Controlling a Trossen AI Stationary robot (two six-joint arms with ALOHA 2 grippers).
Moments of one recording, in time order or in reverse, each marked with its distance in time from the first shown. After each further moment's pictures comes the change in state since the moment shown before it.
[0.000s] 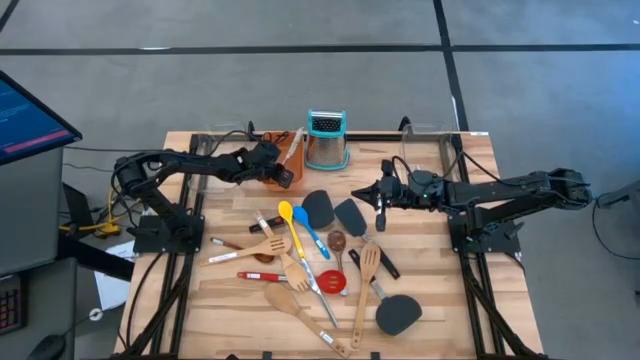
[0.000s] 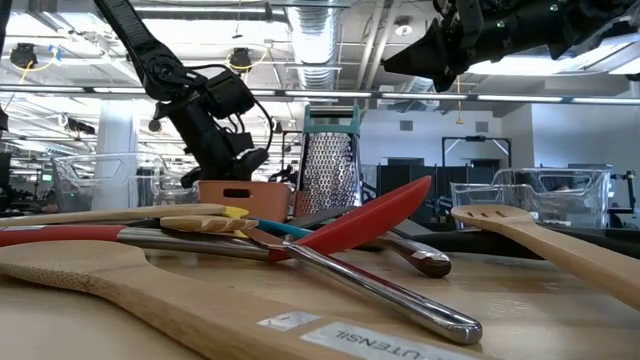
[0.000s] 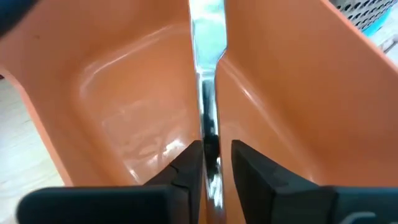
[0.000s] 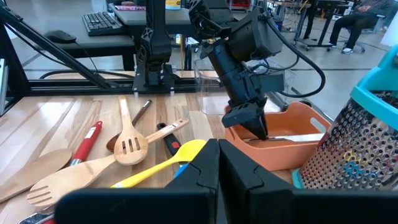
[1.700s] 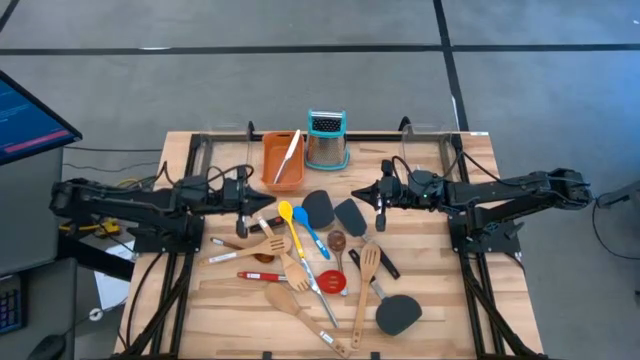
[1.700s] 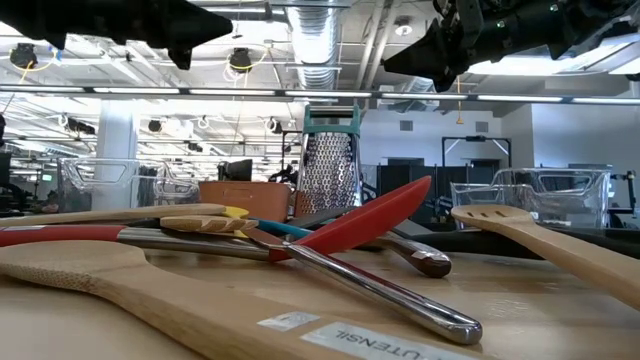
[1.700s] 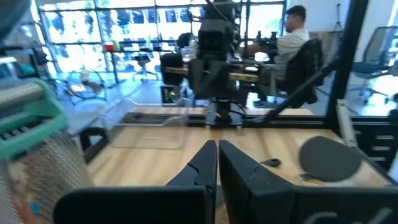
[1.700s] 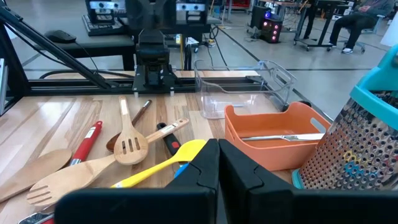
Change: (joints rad) left arm -0.562 -0.852 -0.343 0.343 0.105 0.404; right arm 0.000 0.000 0.000 0.000 0.000 -0.001
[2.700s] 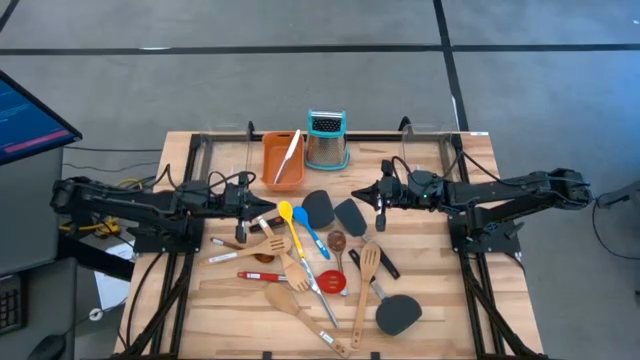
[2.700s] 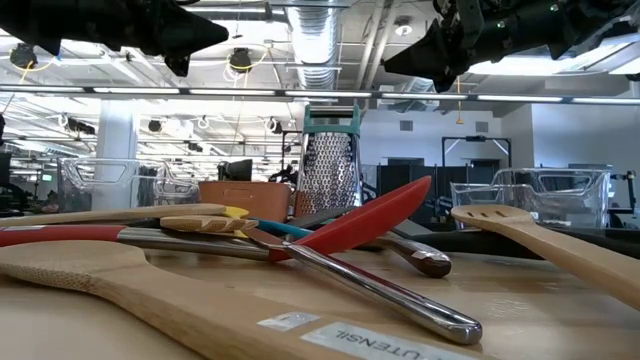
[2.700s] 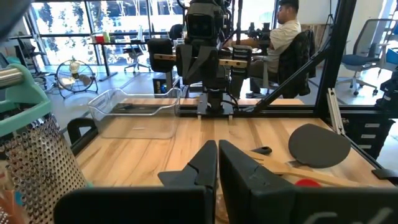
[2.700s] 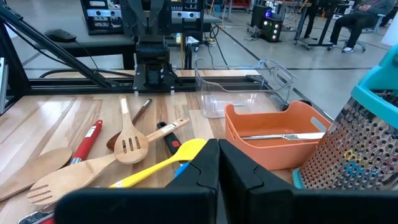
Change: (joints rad) left arm -0.026 0.001 -0.026 0.000 -0.001 -0.003; right arm 0.002 0.000 0.000 -0.004 0.000 0.000
